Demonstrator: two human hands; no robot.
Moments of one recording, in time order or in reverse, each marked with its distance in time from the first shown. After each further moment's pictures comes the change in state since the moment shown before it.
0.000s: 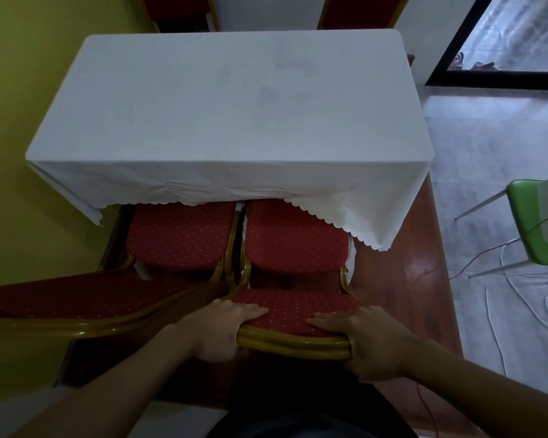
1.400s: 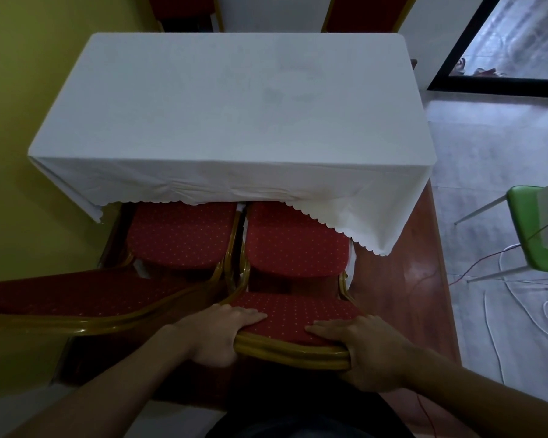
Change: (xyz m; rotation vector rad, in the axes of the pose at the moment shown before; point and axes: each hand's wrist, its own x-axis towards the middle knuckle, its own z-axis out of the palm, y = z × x) left_hand -0.008 -0.002 -0.001 -0.023 -0.060 0.002; right_hand -0.004 -0.008 0.006 0.003 -0.008 -0.017
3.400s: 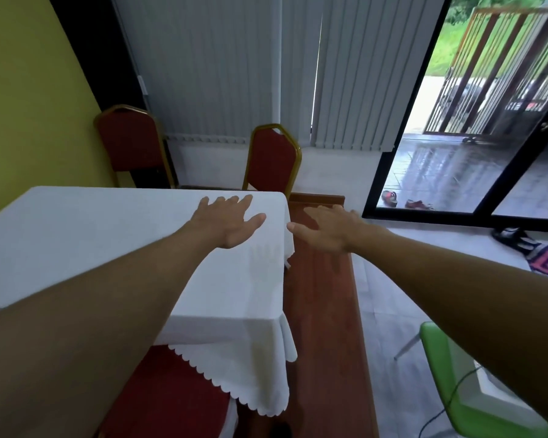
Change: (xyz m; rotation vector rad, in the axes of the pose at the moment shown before) left_hand 0.269 0.368 -0.404 0.384 0.810 -0.411; right_hand -0.088 0.312 -0.476 -0.369 0.458 0.400
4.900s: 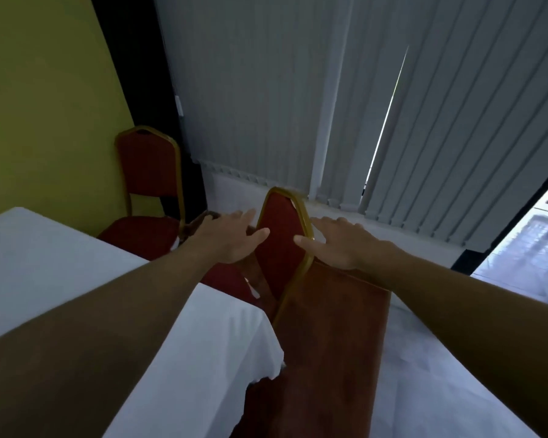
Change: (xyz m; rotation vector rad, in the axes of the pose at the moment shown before) left_hand 0.518 0.031 -0.064 -0.173 -0.004 -0.317; right_hand 0.537 0.235 -0.140 0.008 -0.058 -0.365
